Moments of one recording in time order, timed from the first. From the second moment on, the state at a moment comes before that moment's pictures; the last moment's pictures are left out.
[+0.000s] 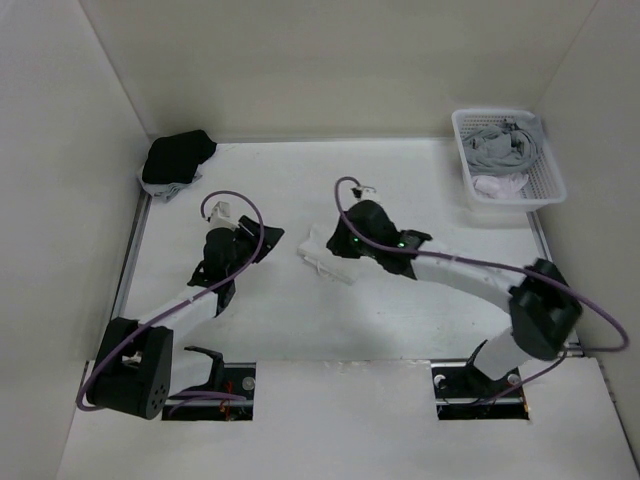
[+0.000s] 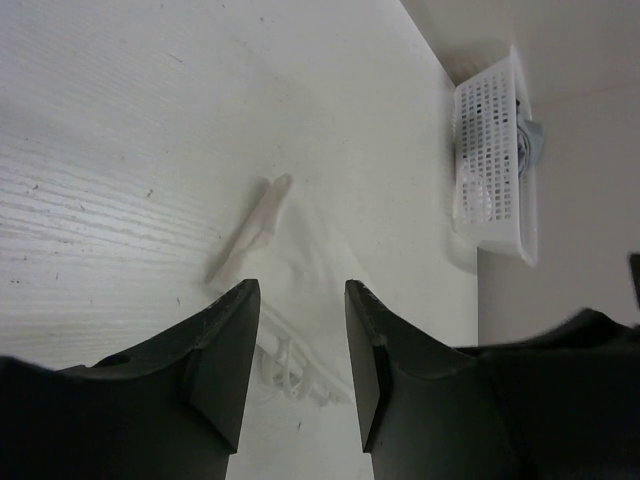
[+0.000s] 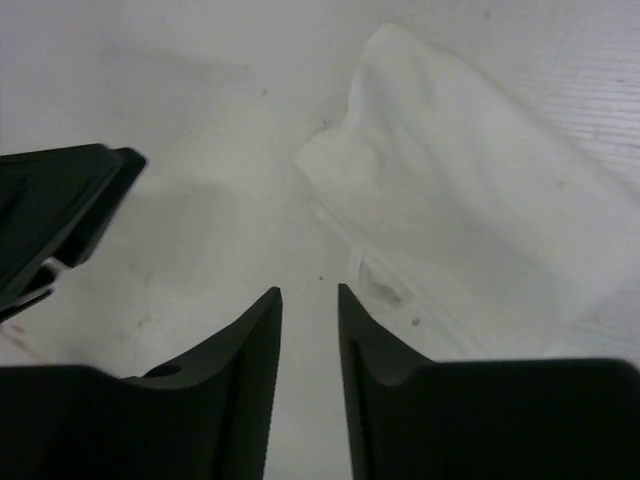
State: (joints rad) left arm -0.25 1.19 0.37 0.51 0.14 -0.98; right arm 0.84 1.63 1.13 -0.17 0.15 0.77
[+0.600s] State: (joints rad) left arm -0.30 1.19 0.36 0.43 0.08 -0.87; right arm 0.42 0.68 0.18 0.22 0.32 0.76
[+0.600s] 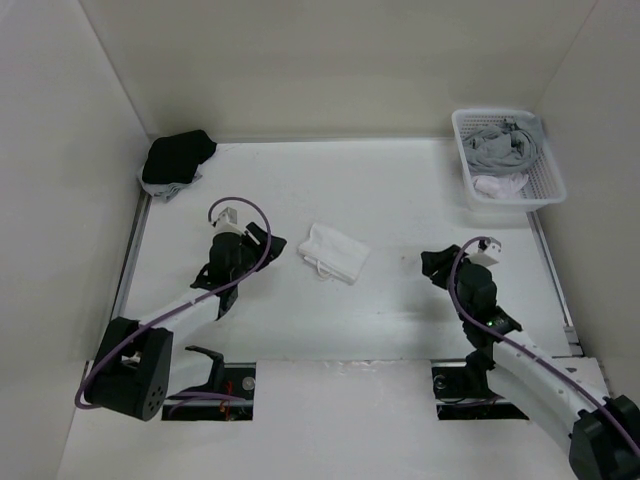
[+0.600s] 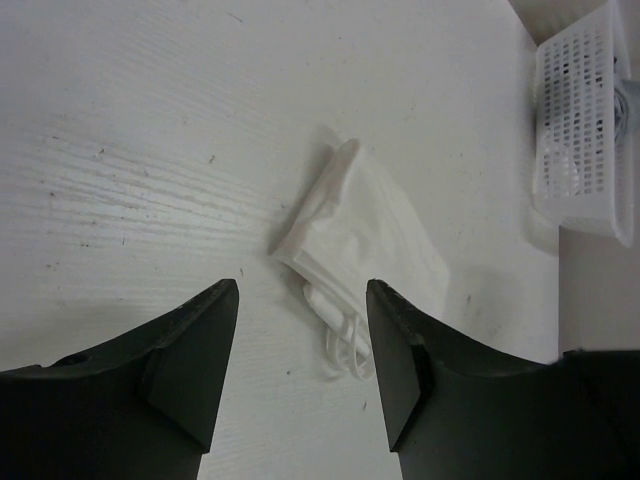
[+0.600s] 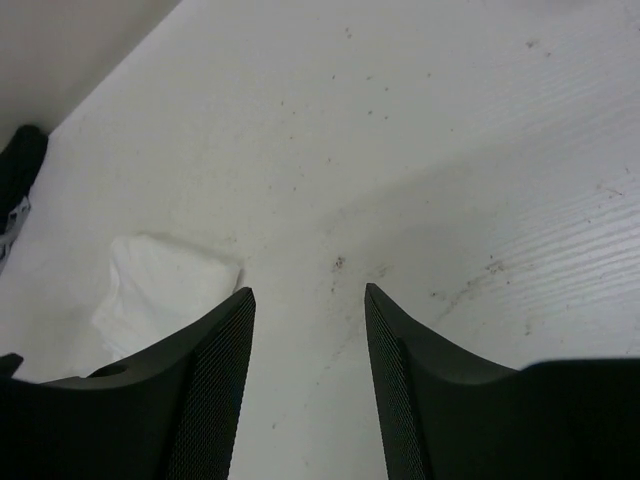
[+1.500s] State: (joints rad) left arm -0.37 1.16 0.35 0.36 0.02 -0.81; right arm 0.39 0.82 0.14 0.35 0.31 0.76
